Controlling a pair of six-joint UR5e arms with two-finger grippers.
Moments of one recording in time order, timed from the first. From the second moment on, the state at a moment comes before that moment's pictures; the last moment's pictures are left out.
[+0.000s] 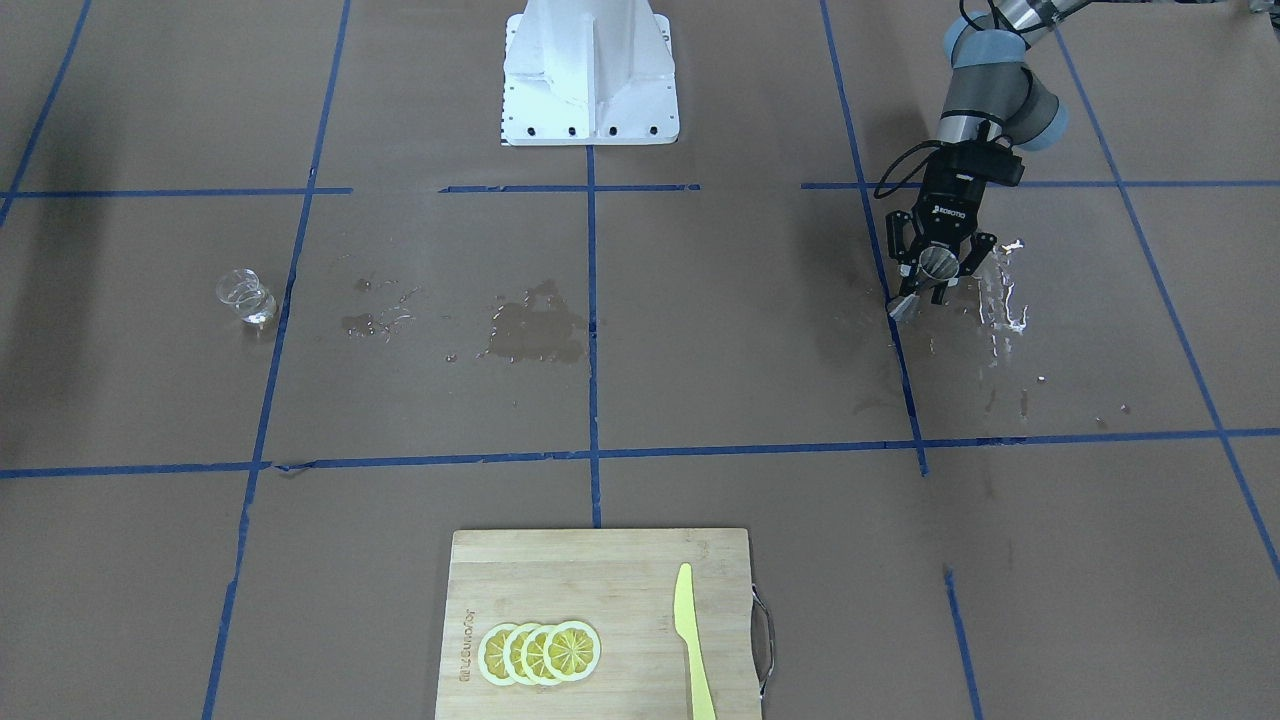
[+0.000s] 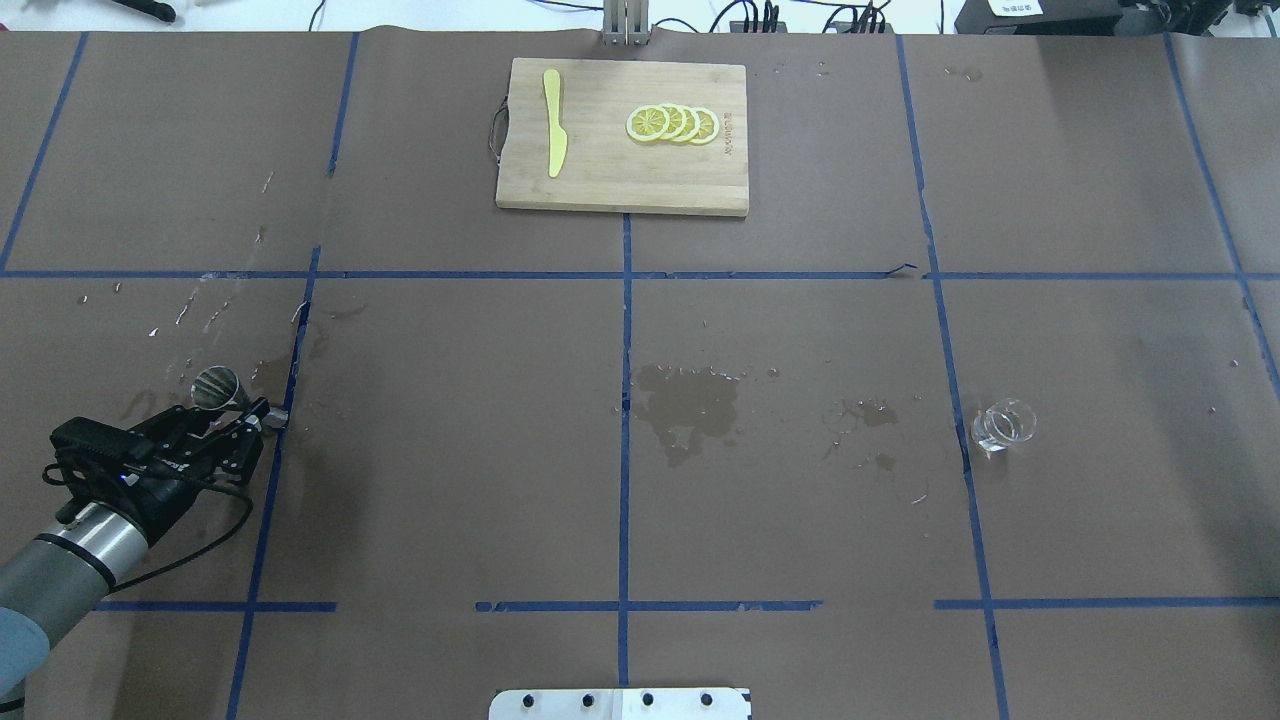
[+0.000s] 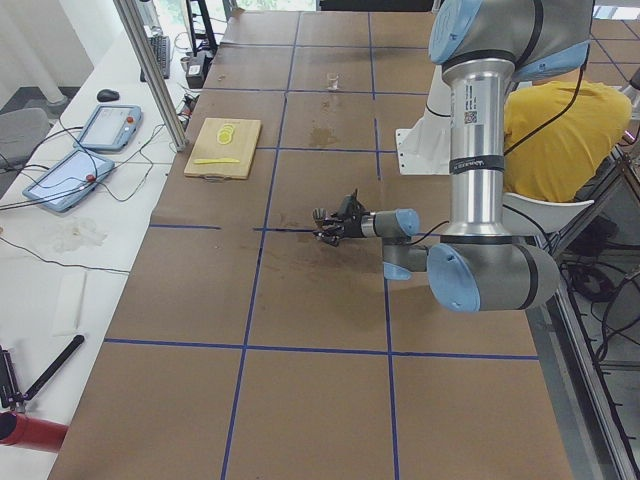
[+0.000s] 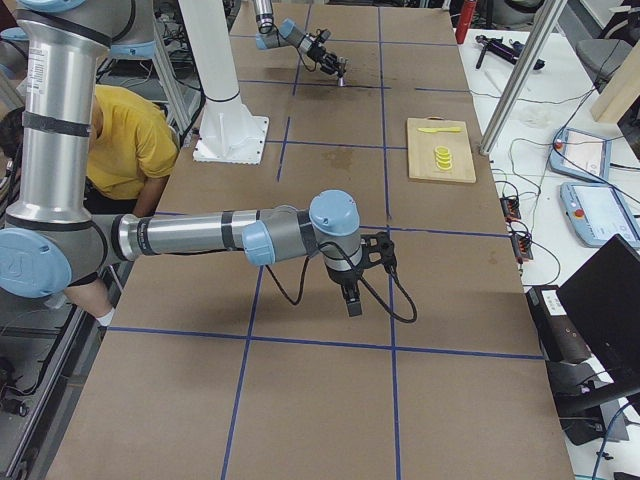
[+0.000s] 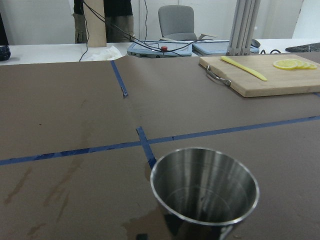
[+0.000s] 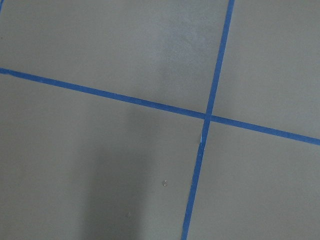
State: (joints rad) left arm -0.21 -1.45 -1.56 -3.07 -0.78 -0.95; right arm 1.52 -1.74 1.85 -1.41 2.33 0.01
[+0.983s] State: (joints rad) left arm -0.20 -1.45 -1.56 -3.08 -0.77 -0.95; right arm 1.52 -1.74 1.85 -1.41 2.33 0.01
